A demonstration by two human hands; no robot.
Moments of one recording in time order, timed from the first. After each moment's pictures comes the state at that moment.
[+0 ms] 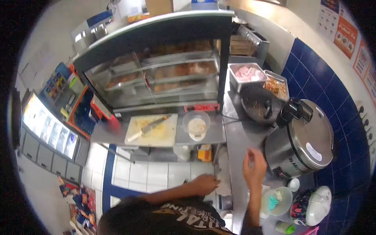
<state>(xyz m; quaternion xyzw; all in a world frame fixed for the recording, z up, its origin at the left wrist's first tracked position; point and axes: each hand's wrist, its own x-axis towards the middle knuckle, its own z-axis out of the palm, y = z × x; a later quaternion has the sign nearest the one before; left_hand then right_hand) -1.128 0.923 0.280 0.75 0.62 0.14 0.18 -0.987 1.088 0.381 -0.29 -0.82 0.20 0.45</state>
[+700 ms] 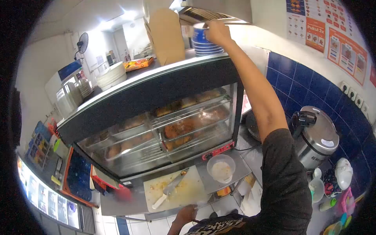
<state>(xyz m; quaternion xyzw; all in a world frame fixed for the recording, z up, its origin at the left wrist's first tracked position) -1.437 0.786 0.221 0.57 0.77 0.17 0.23 -1.438 1.284 0.775 -0.26 -0.81 -0.12 0.51</state>
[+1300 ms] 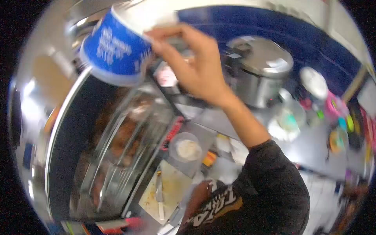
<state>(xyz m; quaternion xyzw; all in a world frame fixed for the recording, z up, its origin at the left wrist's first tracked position) -1.374 0.878 0.236 0.75 0.55 0.07 0.36 -1.203 1.095 0.622 -0.16 -0.66 0.08 0.73</state>
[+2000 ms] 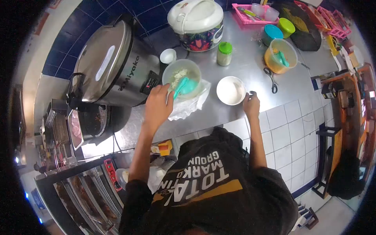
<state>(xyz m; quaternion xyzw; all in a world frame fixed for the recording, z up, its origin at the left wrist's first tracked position) -0.910 1.115 0.334 0.95 0.17 0.20 0.14 -0.698 0.839 0.180 -0.93 -0.08 0.13 0.34</state>
